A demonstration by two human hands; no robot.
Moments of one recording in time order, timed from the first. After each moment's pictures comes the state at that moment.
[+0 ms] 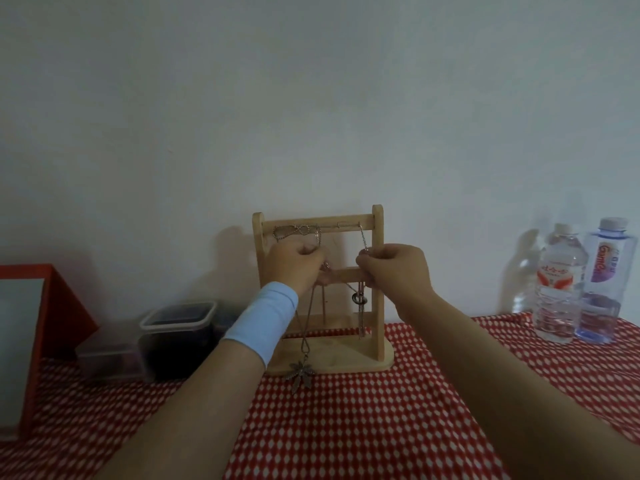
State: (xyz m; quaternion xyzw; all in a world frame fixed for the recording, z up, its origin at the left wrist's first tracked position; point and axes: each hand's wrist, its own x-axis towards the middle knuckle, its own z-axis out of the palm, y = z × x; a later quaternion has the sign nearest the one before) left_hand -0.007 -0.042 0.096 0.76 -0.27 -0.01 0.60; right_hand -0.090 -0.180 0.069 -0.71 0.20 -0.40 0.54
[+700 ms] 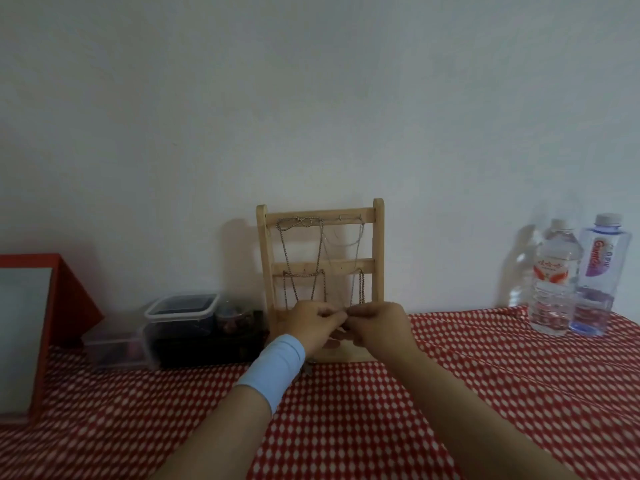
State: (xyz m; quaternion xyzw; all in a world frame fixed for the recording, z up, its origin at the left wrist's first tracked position) left_hand -0.018 -0.037 0.004 0.77 -0.31 -0.15 0.54; right_hand -0.099 -0.154 -0.013 -0.77 0.22 -0.29 0.52
